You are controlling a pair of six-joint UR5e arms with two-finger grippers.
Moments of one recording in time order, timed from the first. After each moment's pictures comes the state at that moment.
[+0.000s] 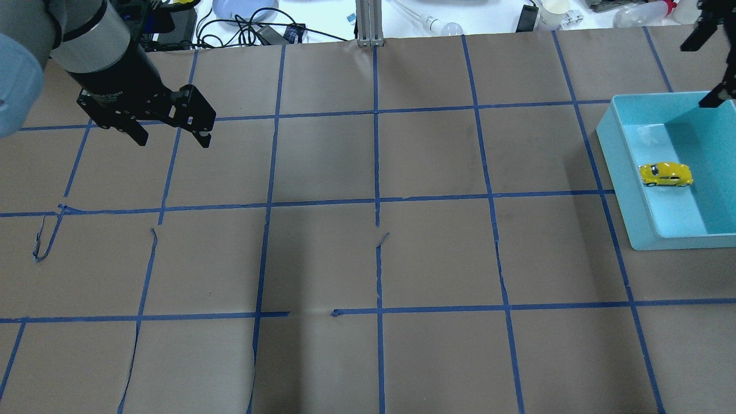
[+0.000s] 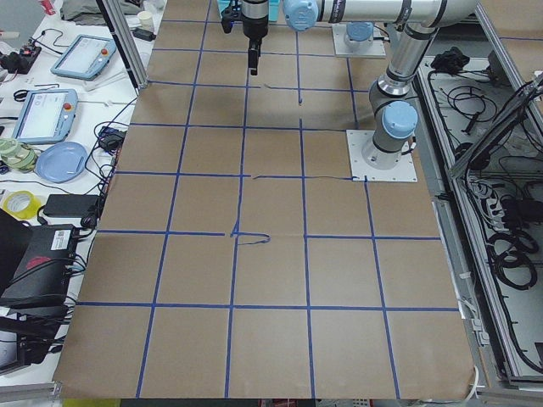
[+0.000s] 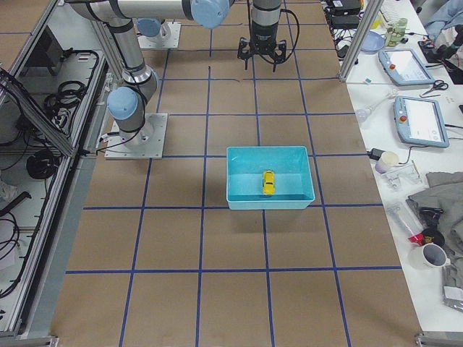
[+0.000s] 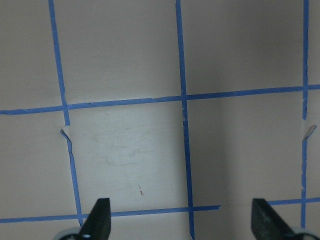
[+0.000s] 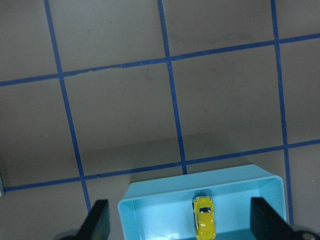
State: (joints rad) left arm -1.52 -1.56 -1.58 -1.57 1.58 0.13; right arm 1.34 -1.55 1.38 -1.43 -1.55 -1.62
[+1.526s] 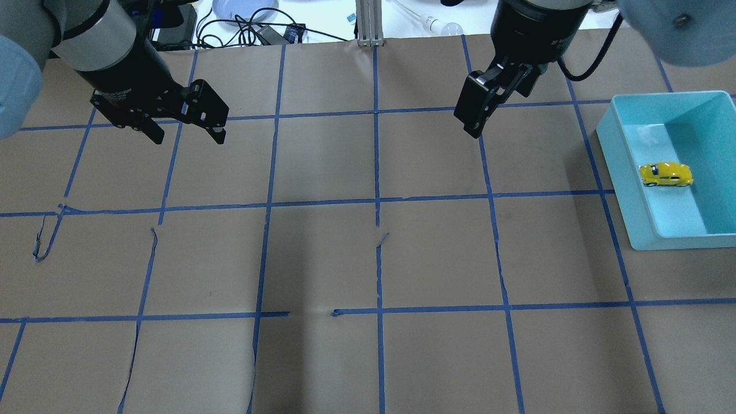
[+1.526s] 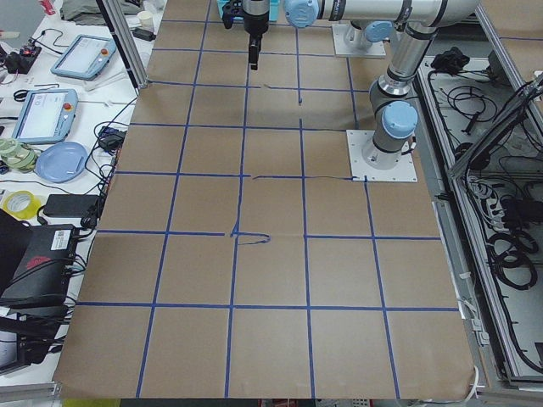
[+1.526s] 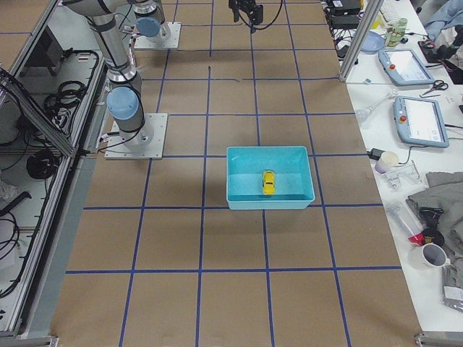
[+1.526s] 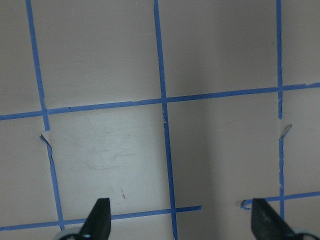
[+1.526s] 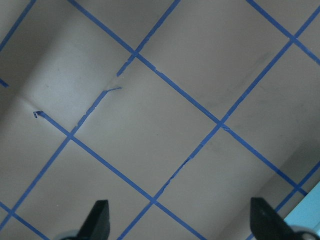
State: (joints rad) left arm -1.53 -1.55 -1.57 -1.57 1.51 0.12; right arm 1.73 -1.54 1.39 -1.43 -1.54 -0.49
